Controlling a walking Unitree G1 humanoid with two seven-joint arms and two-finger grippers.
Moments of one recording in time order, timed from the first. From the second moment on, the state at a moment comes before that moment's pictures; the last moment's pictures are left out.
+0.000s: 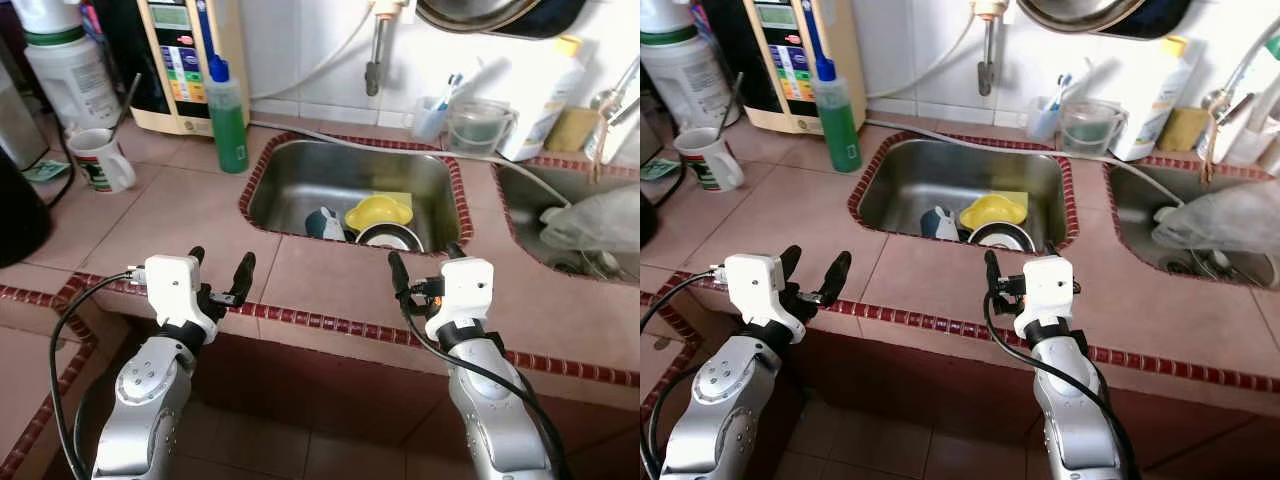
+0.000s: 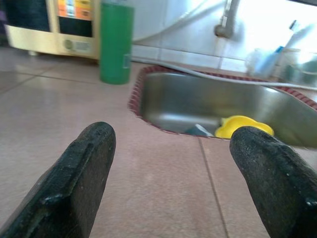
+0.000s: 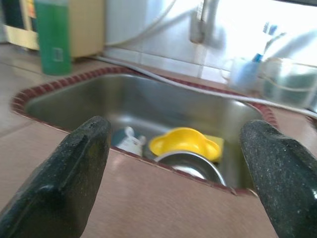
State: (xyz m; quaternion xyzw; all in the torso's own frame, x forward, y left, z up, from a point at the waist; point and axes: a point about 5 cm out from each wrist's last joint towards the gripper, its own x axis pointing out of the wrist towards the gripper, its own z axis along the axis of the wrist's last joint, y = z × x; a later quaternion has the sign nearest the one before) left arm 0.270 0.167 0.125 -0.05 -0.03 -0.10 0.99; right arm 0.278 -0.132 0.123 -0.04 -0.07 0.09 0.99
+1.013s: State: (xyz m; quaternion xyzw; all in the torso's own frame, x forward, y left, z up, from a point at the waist) left arm 0.268 0.169 0.123 -0.06 -0.03 -0.10 0.99; right arm 0.278 -0.126 0.125 -0.04 -0.08 0.11 0.99
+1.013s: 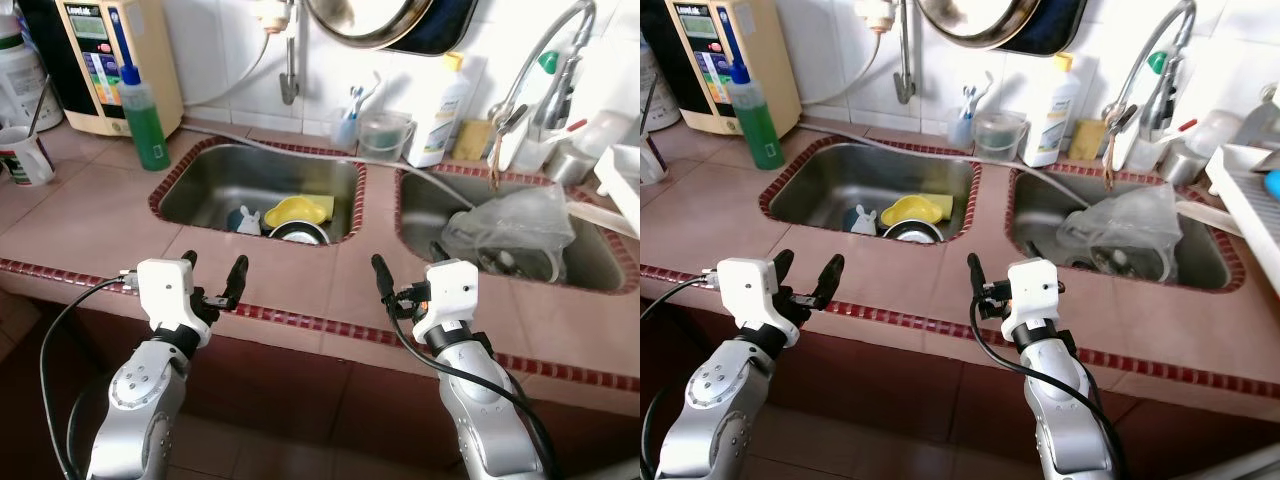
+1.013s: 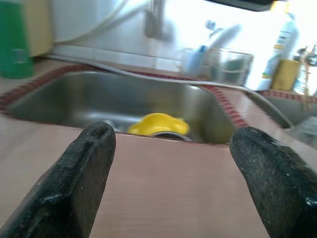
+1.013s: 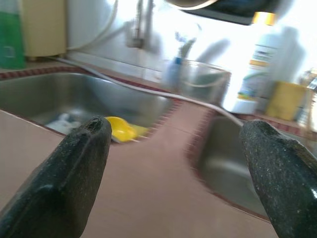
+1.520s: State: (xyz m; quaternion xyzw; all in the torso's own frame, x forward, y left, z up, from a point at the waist) left arm 0.267 0.162 0.120 -0.09 -0.02 -0.10 0.99; right arm 0.276 -0.129 0.122 -0.05 -0.07 0.12 0.99
